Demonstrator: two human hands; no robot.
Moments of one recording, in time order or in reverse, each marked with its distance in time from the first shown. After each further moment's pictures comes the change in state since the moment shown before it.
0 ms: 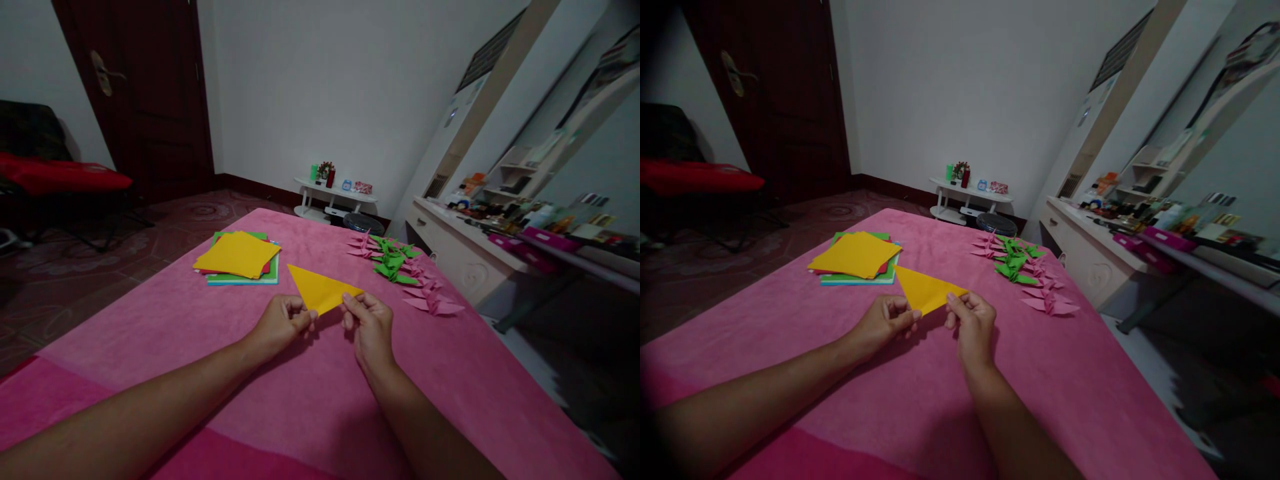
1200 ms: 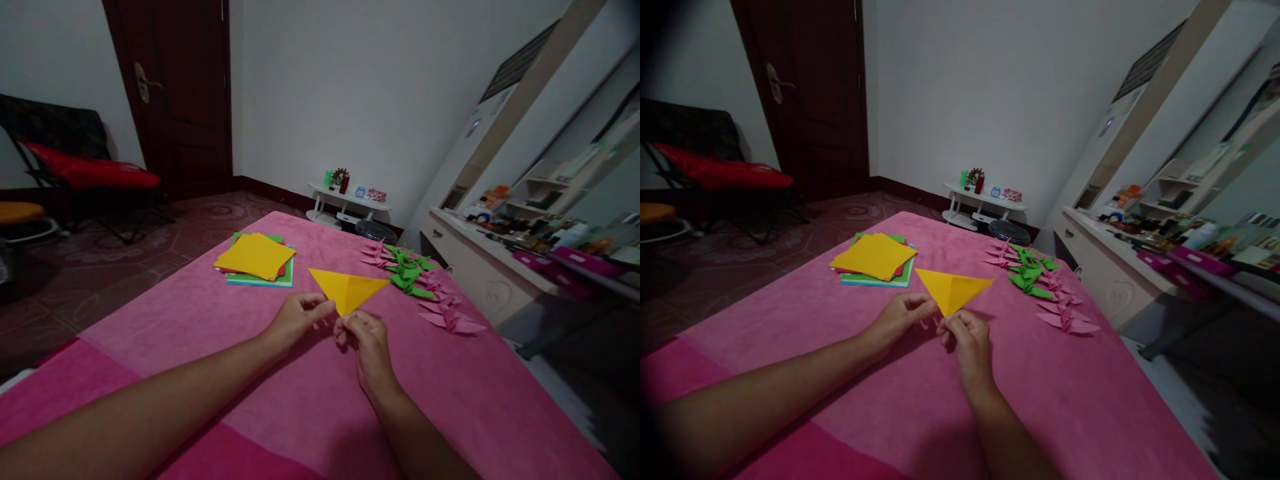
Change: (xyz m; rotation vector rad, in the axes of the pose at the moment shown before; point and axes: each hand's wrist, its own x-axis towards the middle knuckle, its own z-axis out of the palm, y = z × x) left_hand 0.006 0.001 -0.007 -0.263 0.011 0.033; right_hand -0.012 0.012 0.009 -0.064 -0.230 0.112
